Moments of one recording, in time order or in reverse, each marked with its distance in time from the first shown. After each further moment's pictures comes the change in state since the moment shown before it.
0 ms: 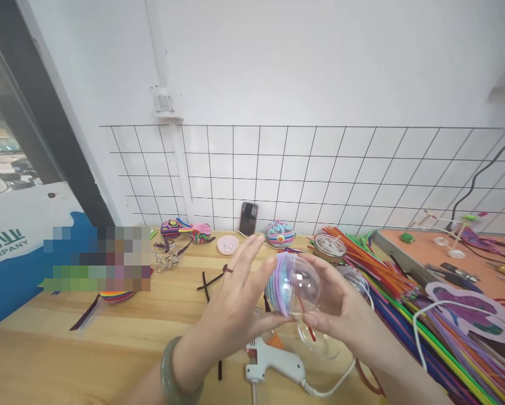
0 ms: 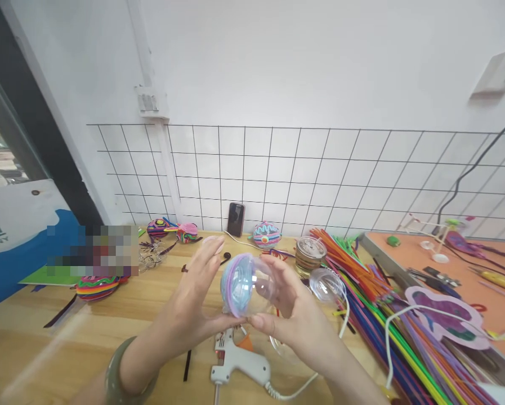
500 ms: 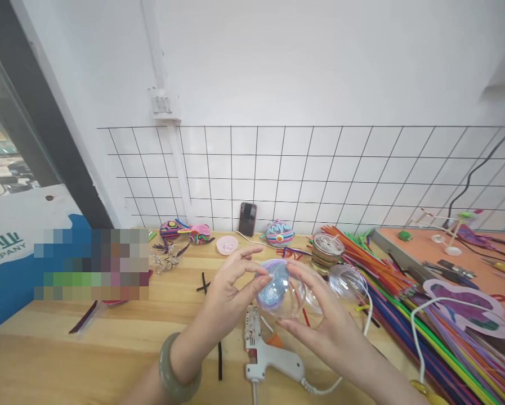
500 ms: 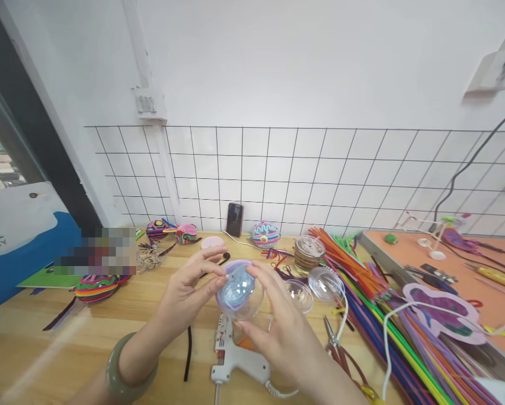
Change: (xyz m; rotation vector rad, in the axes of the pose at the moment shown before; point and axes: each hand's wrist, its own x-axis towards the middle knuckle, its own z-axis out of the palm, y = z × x) left_hand 0.009 -0.007 -0.002 -0.302 0.101 -0.379; right_hand -0.008 0.023 0.006 -0.812 0.070 -0.235
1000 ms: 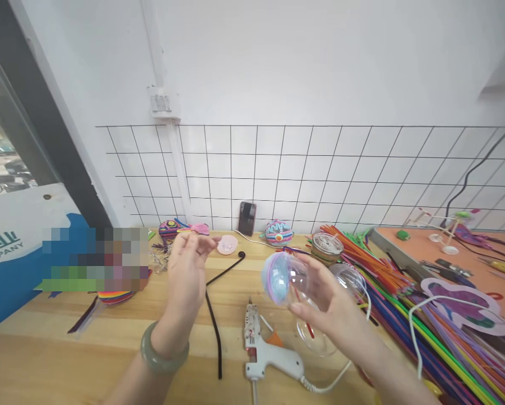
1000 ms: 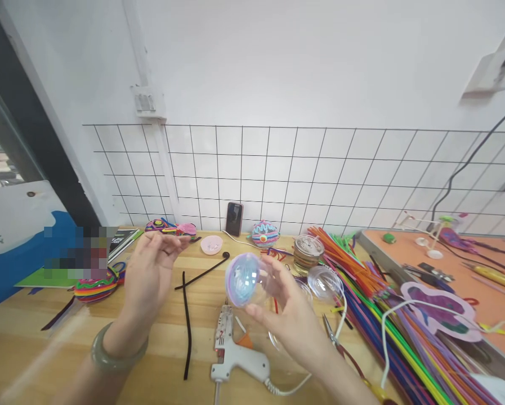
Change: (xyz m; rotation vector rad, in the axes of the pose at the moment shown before) left_hand 0.018 -0.008 -0.035 -0.540 0.556 -0.082; right_hand 0.008 -0.001 -0.005 0.582 0.039 0.315
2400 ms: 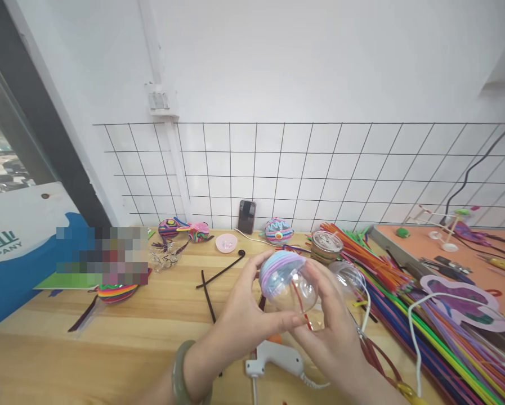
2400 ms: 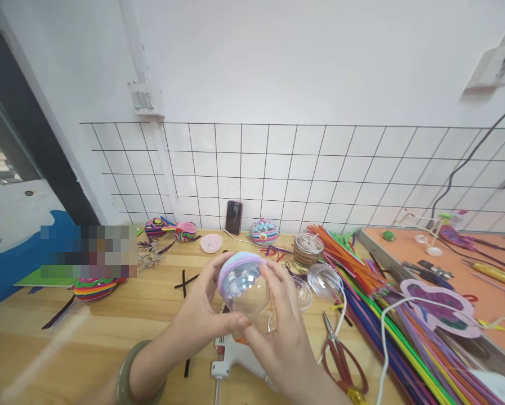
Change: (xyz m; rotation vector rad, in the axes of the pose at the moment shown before) left_hand -0.062 -0.019 0.031 0.386 -0.620 -0.202; right_hand -0.016 0.021 0.020 -0.539 0.312 -0.482
